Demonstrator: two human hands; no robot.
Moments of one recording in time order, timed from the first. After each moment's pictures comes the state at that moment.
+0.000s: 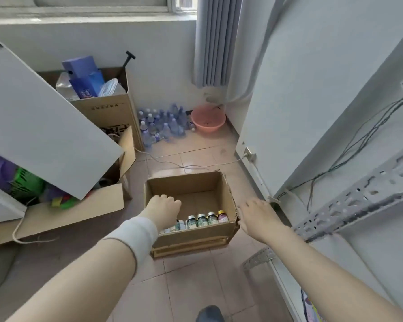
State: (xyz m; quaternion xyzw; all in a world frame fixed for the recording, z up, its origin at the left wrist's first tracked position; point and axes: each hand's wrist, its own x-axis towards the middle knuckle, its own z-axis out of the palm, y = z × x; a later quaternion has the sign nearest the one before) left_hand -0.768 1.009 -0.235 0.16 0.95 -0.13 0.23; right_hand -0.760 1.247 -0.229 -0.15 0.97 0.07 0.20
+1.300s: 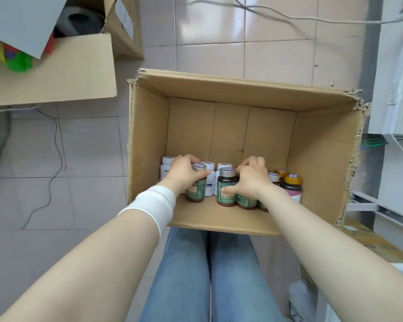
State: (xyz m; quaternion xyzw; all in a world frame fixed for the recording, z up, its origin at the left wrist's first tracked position) left_hand -0.906 0.966 -0.629 -0.34 0.76 0.37 0.41; right_hand -0.961 1.133 -0.619 -0.12 0.84 -0.05 0.53
